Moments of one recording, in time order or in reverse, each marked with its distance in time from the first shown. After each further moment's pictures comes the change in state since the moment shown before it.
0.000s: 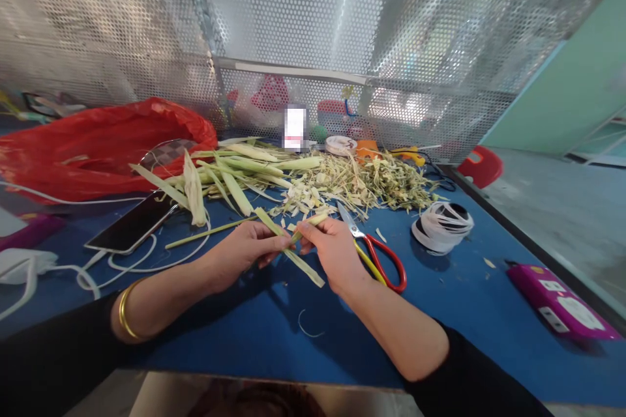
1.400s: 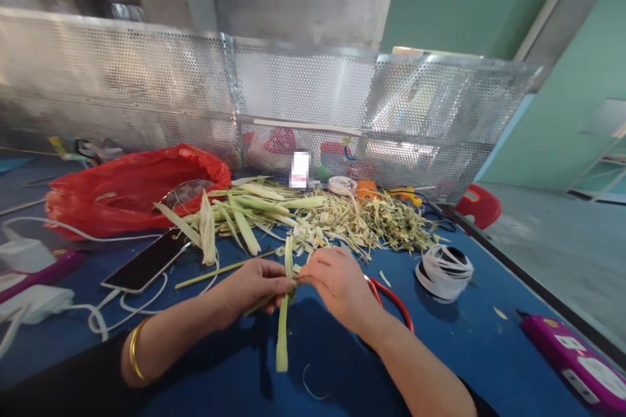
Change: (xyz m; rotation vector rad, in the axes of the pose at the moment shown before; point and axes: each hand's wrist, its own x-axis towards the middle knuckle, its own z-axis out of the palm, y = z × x) left_hand 0.001 0.000 -0.010 -0.096 -0.035 -0.120; right_hand 0.009 -0.016 -0.024 -1.014 -0.315 -0.840
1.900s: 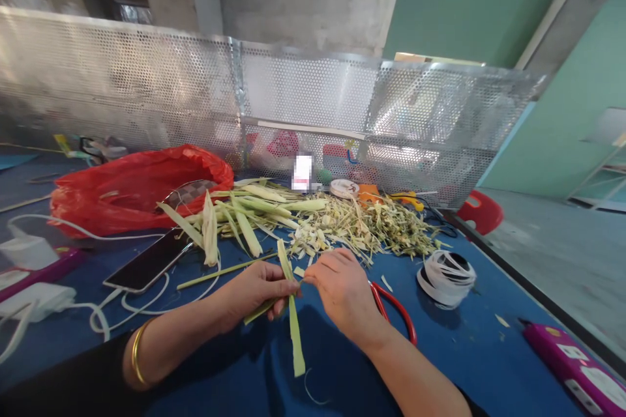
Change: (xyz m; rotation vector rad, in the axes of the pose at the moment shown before) left_hand 0.001 -0.005 0.002 -0.016 0.002 0.011; right_hand -0.003 0.002 0.011 -0.111 0.146 -0.028
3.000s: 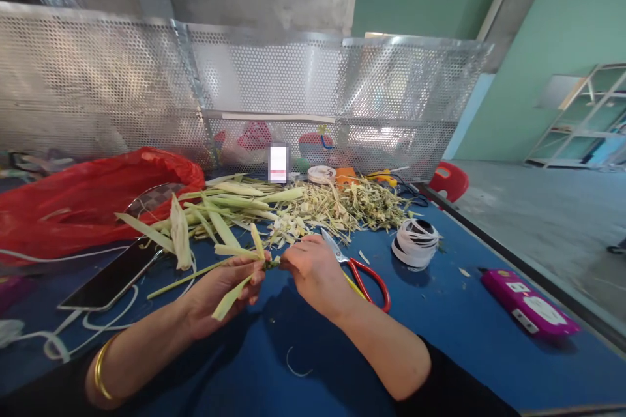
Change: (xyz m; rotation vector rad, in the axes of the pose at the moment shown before) left_hand -0.005 0.006 0.004 -0.598 0.080 -0.074; right_hand 0.001 -0.003 0.005 0.101 -0.016 0.095
